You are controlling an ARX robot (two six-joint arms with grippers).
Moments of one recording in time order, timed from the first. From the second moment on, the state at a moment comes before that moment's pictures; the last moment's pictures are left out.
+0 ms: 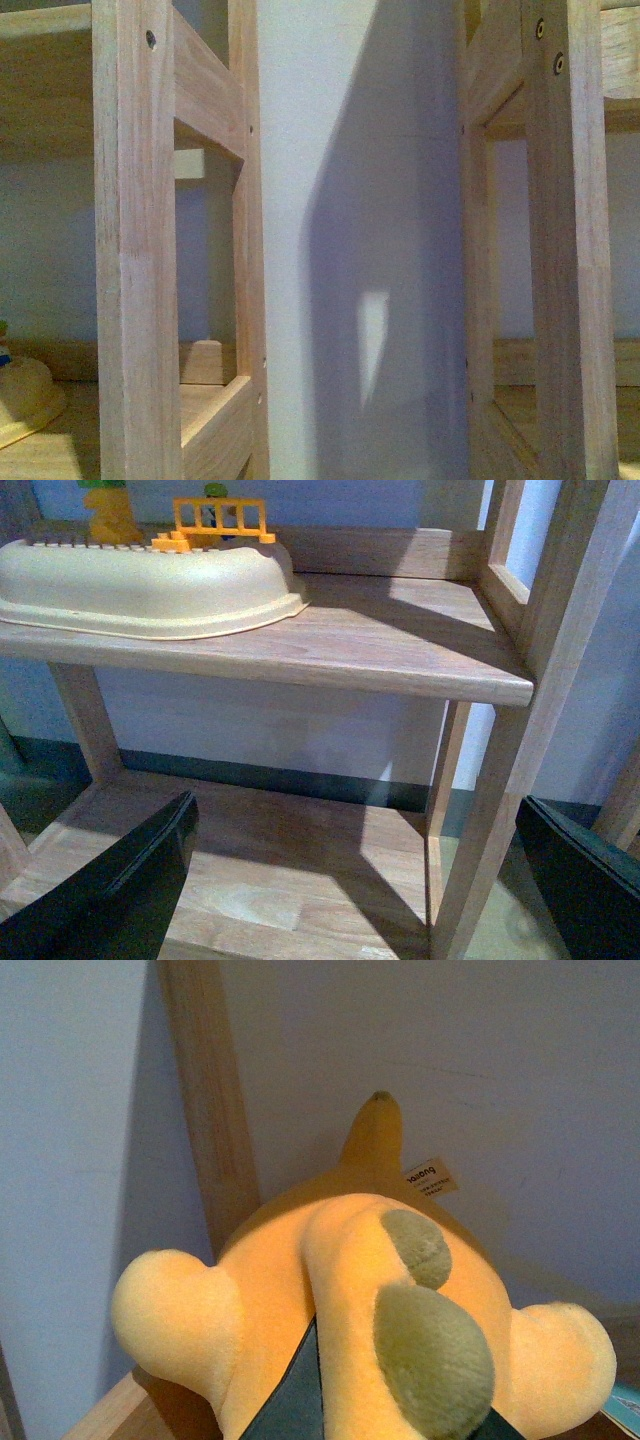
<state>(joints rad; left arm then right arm) 0.00 0.00 0.01 0.00 0.00 0.00 0.00 1.43 1.65 0.21 0.07 0.14</state>
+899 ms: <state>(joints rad) 0.00 0.00 0.01 0.00 0.00 0.00 0.00 1.37 1.60 0.26 0.11 0.01</state>
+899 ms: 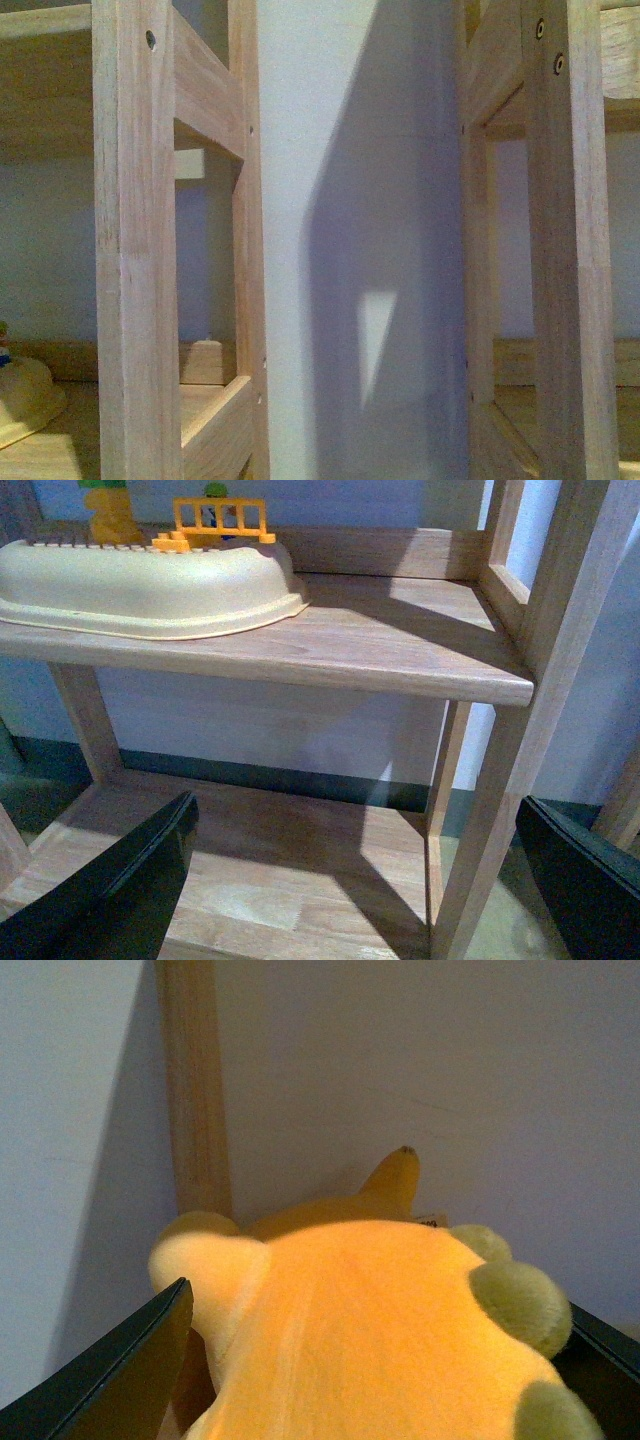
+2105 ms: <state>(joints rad) 0.00 0.00 0.01 0.00 0.00 0.00 -0.46 0.56 0.78 0.27 -0.09 0.30</state>
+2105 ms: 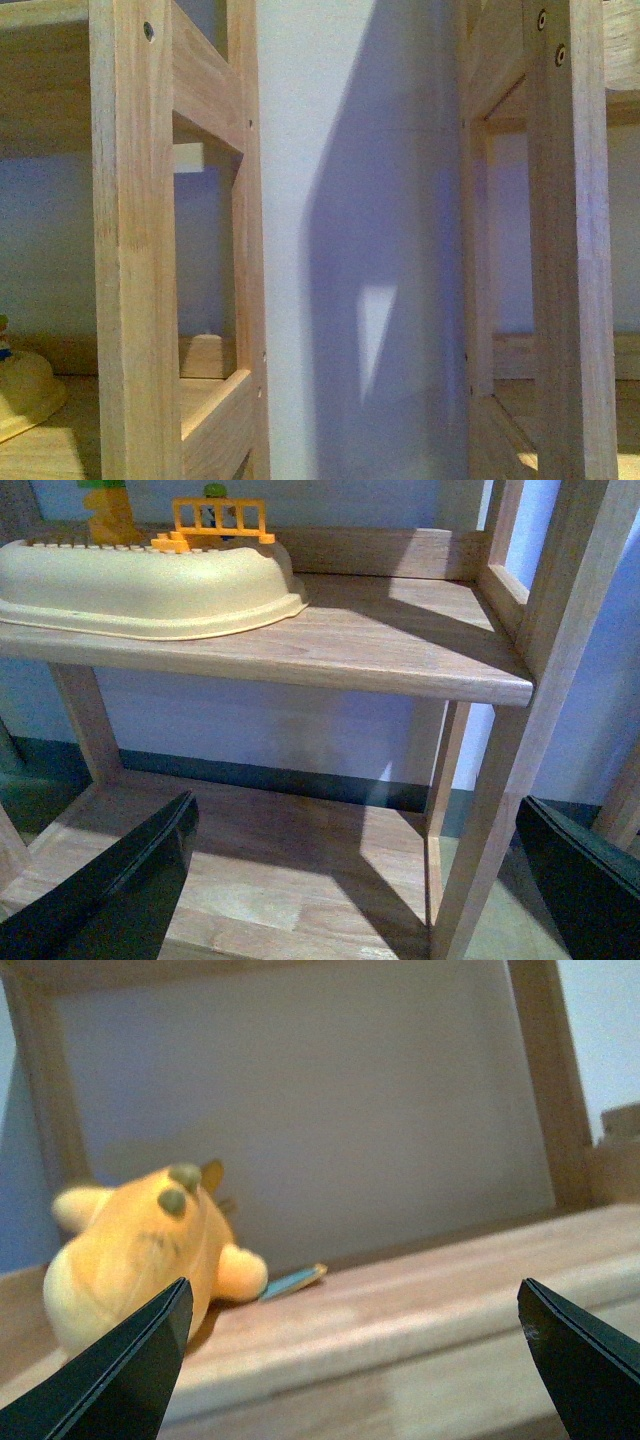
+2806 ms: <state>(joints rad) 0.00 0.00 0.01 0.00 0.00 0.00 0.13 0.18 0.20 0.14 0.28 0.14</state>
